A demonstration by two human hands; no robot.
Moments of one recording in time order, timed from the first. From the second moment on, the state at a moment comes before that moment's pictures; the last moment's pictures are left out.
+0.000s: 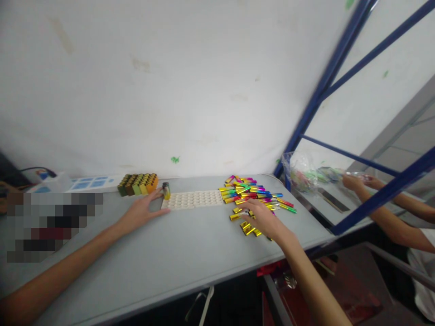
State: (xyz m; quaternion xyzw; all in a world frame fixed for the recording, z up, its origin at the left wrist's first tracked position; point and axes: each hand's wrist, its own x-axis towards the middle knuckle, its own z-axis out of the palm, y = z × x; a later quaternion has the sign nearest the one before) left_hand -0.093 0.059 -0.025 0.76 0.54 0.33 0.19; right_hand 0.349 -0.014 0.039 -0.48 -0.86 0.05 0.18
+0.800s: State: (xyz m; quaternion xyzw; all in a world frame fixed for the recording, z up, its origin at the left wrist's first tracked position) left_hand -0.094 0.056 -0.029 0.77 0.53 0.33 0.17; right_hand 0.226 0.045 0.038 -0.39 -0.84 0.17 0.34
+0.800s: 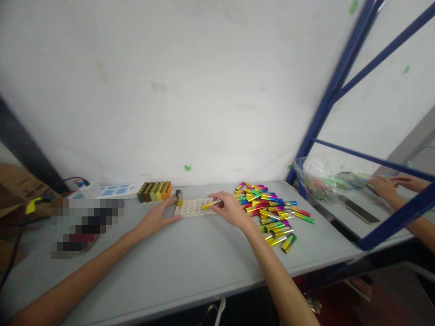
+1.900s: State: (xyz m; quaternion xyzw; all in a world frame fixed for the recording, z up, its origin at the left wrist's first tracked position) left_hand -0.094 0.057 -0.040 0.77 0.50 0.35 0.17; right_hand 0.101 0.078 -0.010 -0.43 -0.80 0.16 0.38
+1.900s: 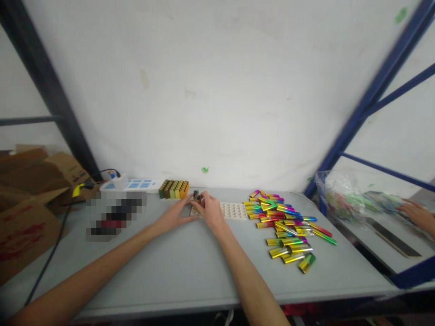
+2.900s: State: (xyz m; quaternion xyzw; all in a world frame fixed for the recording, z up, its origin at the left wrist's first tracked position) left_hand -0.094 0.063 -0.037 0.76 0.52 0.36 0.17; right_hand 0.069 0.064 0.016 -0.59 -0.77 0.10 0.20
